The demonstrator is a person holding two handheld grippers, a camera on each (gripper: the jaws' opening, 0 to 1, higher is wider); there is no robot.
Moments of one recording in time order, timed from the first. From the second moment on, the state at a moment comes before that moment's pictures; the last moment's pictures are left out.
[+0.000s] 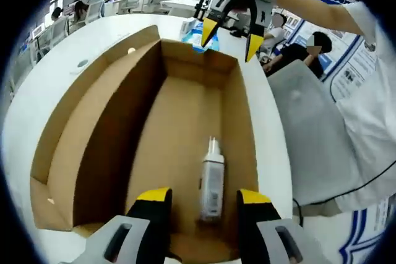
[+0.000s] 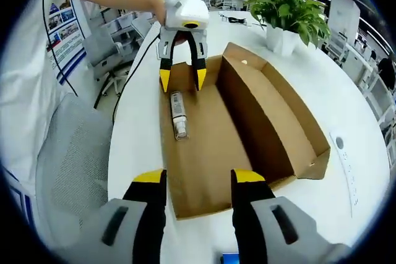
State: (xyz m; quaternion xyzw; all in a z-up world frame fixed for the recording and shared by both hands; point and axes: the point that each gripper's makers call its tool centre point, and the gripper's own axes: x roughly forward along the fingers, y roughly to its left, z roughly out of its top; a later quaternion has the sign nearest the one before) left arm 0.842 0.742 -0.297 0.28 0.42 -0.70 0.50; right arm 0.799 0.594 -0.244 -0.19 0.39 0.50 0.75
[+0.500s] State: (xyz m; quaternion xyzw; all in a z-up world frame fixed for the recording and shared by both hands) left arm 0.838 0.736 -0.316 0.37 0.40 -0.70 0.45; right arm 0.806 0.594 -0.250 -0.17 0.39 0.50 0.76
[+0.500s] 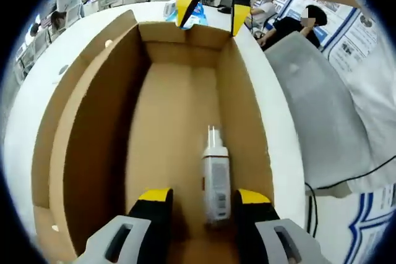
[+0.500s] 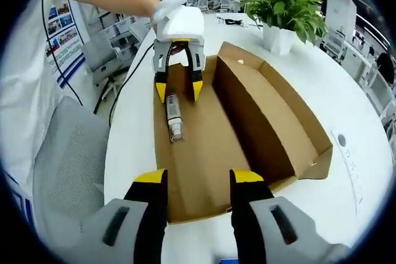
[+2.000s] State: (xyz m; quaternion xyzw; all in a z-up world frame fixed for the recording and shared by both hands) left arm 0.839 0.747 -0.353 0.47 0.37 -0.67 0.44; right arm 0.811 0.585 -0.253 -0.16 0.38 0.49 0.77
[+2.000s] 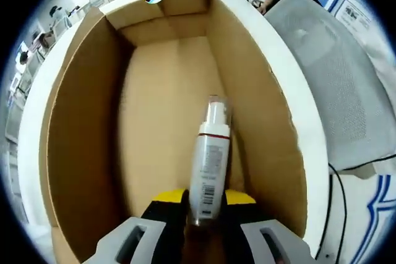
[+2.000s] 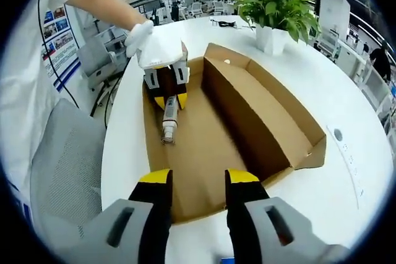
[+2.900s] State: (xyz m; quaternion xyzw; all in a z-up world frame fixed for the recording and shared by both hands) left arm 0.842 0.749 -0.351 0.49 0.37 -0.66 0.44; right arm 0.804 0.584 -0.248 -0.16 0.38 0.48 0.78
